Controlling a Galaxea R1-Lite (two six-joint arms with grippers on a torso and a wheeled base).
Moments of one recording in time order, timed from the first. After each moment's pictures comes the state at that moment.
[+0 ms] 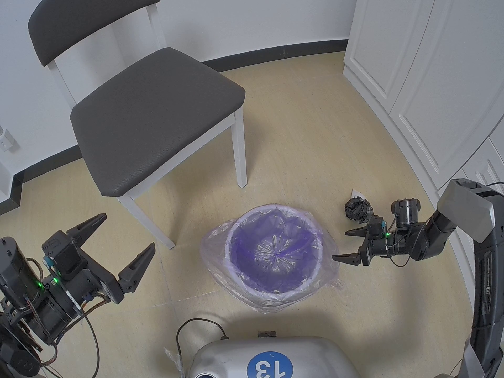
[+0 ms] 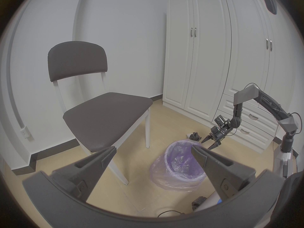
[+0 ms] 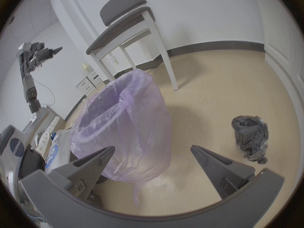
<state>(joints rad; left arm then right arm) -0.43 1.36 -0.07 -1.27 0.02 0.18 0.05 2.49 -1.14 -0.67 0.81 -0.47</state>
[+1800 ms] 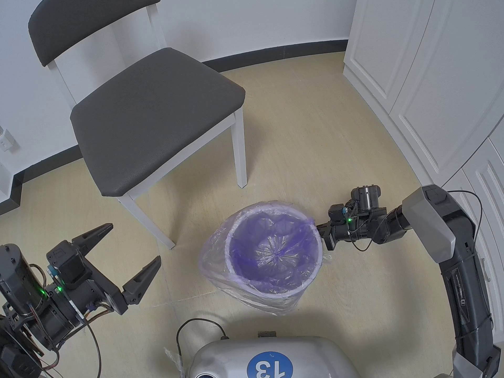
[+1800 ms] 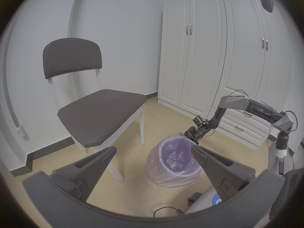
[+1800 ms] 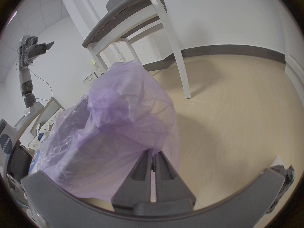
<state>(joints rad) -0.45 1.37 -0.04 -1.27 -0.01 0.18 0.18 2.73 -1.75 -0.34 0.77 -0.50</state>
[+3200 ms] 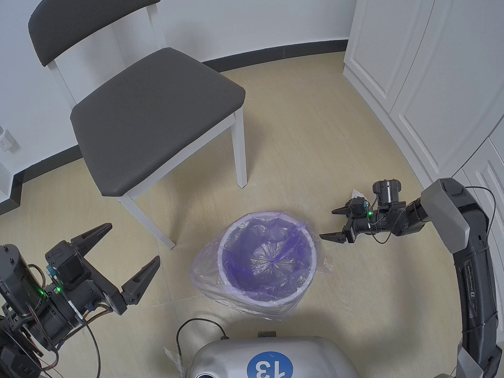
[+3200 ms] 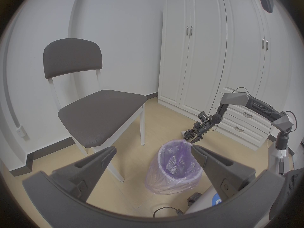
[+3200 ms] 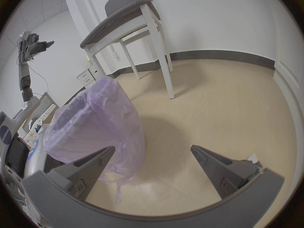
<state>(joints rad) -0.45 1.36 -0.04 -1.27 -0.01 0.18 0.06 2.63 -1.64 -0.35 0.77 -0.58</state>
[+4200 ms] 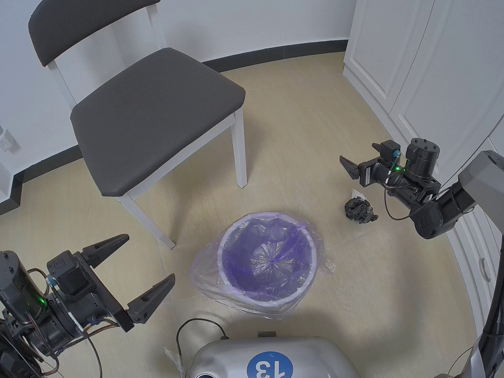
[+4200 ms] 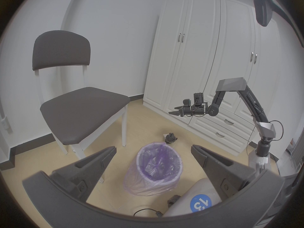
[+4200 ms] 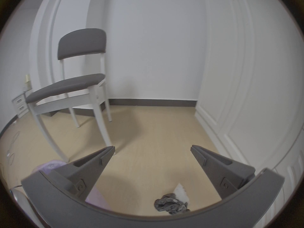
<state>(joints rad) -0.52 1.34 -0.02 -1.27 -0.12 0.10 0.19 2.17 -1.07 -1.14 0.07 -0.17</state>
